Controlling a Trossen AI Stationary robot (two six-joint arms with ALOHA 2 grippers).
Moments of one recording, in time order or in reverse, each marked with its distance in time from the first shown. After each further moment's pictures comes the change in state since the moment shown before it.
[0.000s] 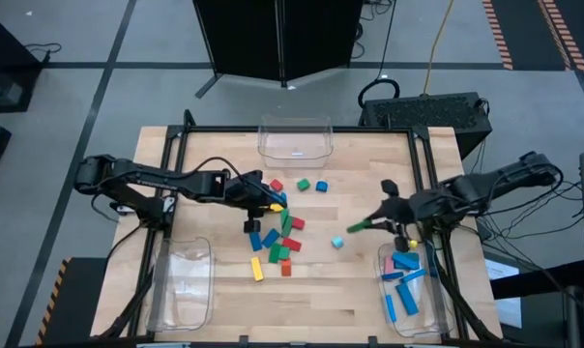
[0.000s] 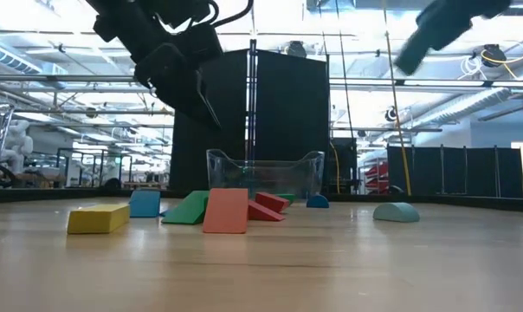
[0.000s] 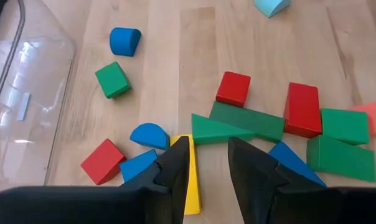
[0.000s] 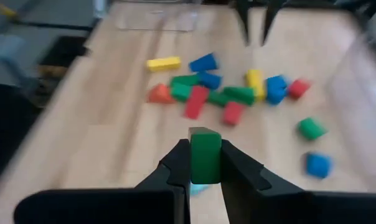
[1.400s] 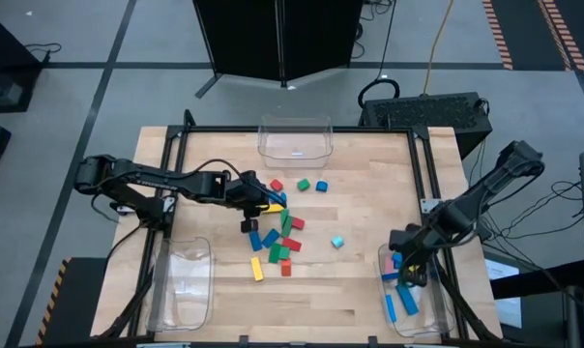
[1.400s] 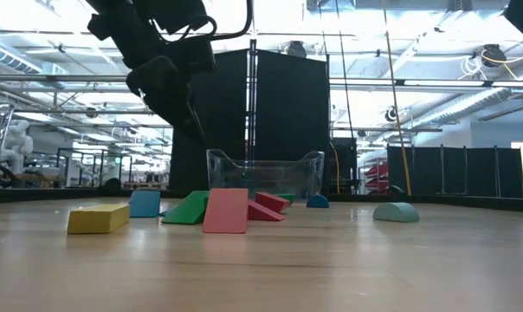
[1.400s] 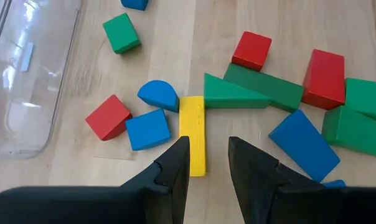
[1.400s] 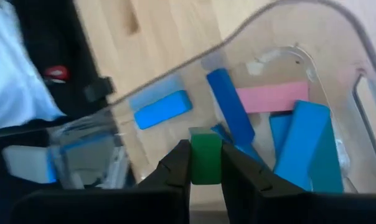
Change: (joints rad) left arm 0.000 0.000 0.000 -0.113 -0.056 -0.080; right arm 0.314 0.216 -0.004 -0.317 -0.358 0.865
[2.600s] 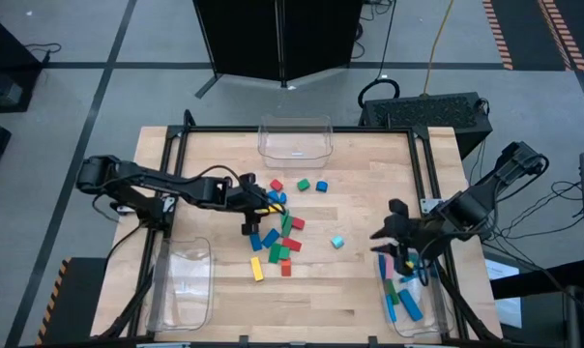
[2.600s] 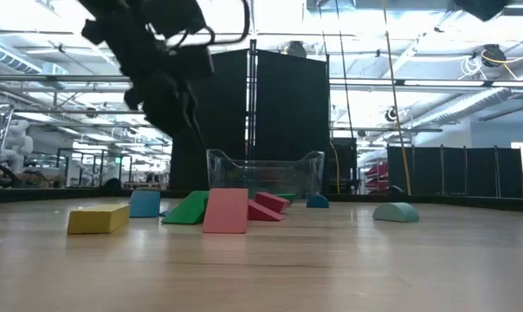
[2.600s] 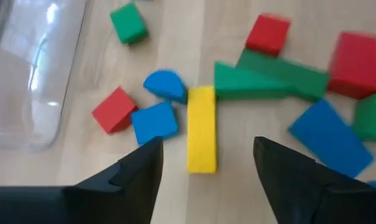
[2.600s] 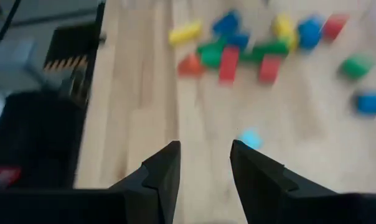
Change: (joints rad) left arm -0.040 0.030 -0.051 0.068 -0.101 -0.001; right arm -0.009 0.018 0.250 0.086 0.606 -0.432
